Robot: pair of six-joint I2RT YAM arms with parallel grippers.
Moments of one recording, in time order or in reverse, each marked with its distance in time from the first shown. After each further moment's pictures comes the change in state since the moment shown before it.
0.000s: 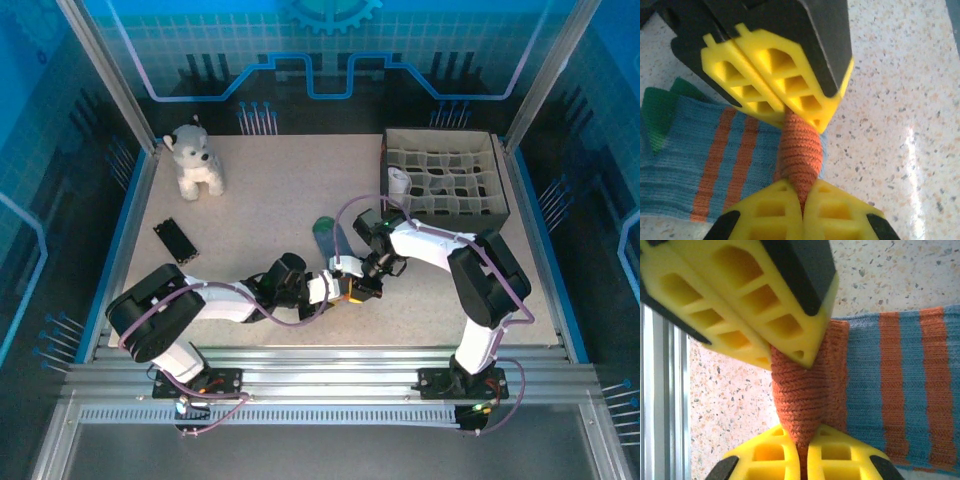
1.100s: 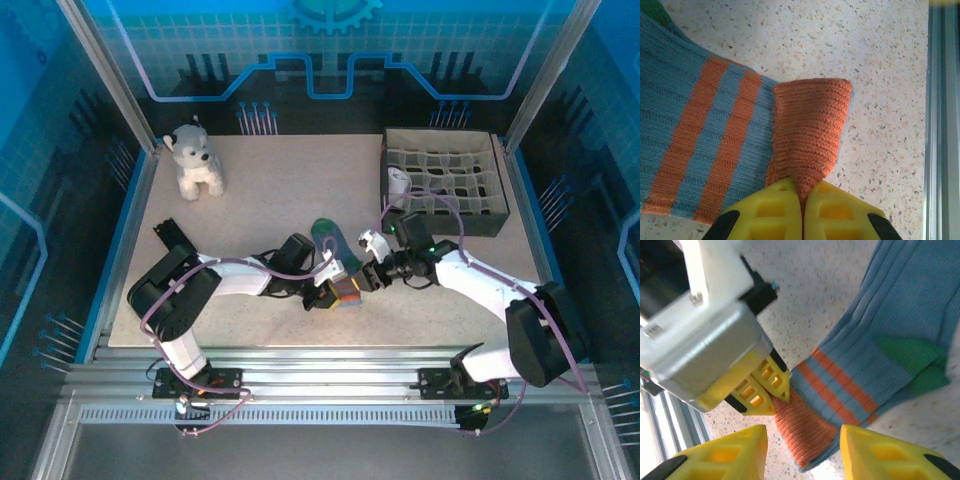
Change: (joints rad) left arm 0.101 0.154 0.245 -0.367 0.241 -0.272; right arm -0.091 -0.416 -0.356 0.475 -0.026 0.797
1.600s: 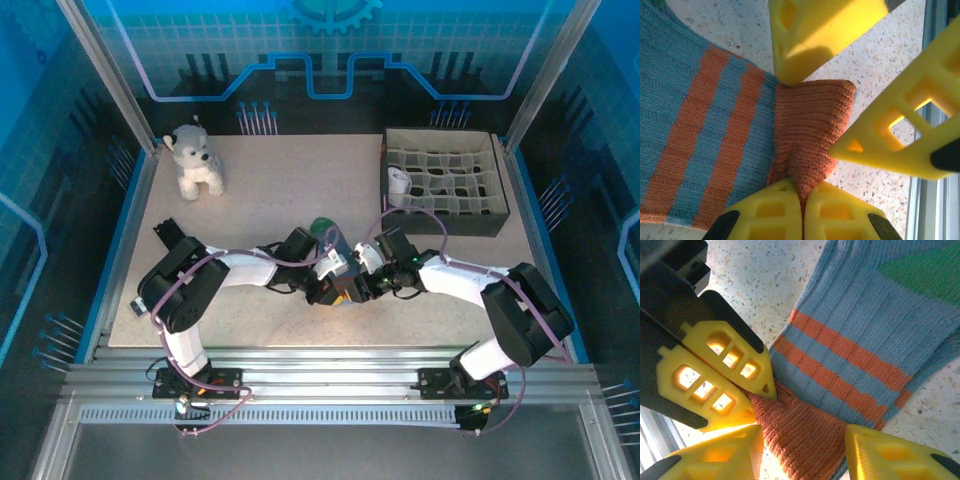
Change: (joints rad) left arm 0.024 0.074 0.092 -0.087 0.068 -0.065; right arm 0.074 0.130 -0.053 0.114 0.093 0.175
